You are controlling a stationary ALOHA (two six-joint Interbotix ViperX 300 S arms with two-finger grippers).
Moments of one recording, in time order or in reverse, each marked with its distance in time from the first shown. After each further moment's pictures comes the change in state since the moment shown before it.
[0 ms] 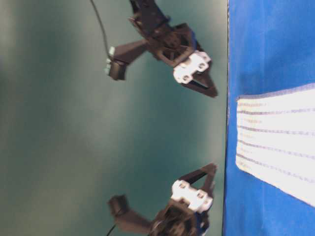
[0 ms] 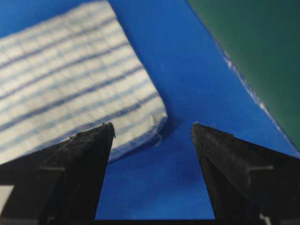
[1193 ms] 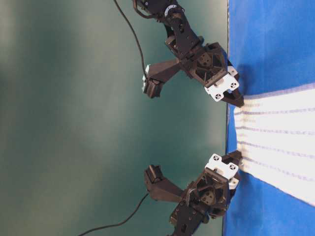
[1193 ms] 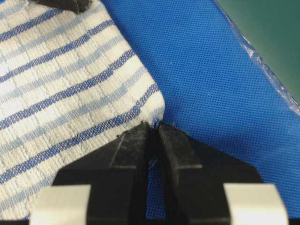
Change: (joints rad) left arm 0.041 0.265 -0.190 0.005 -0.003 0.051; right arm -0.017 0.210 -0.117 0.015 -0.032 0.018
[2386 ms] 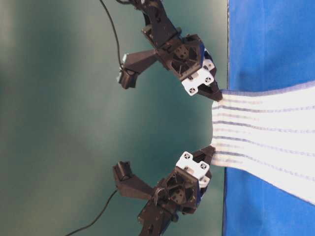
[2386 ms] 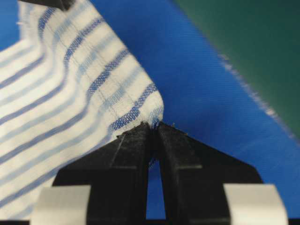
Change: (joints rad) left arm -0.054 -0.170 0.009 -0.002 0.109 0.074; right arm 0.035 -0.170 0.095 0.046 0.003 0.002
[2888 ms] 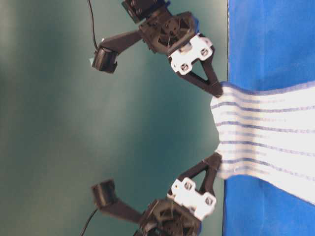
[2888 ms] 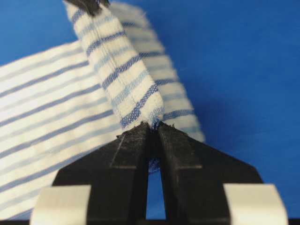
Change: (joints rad) left arm -0.230 -0.201 0.196 0.000 -0.002 0.028; right arm 0.225 -0.192 0.166 0.000 0.002 0.000
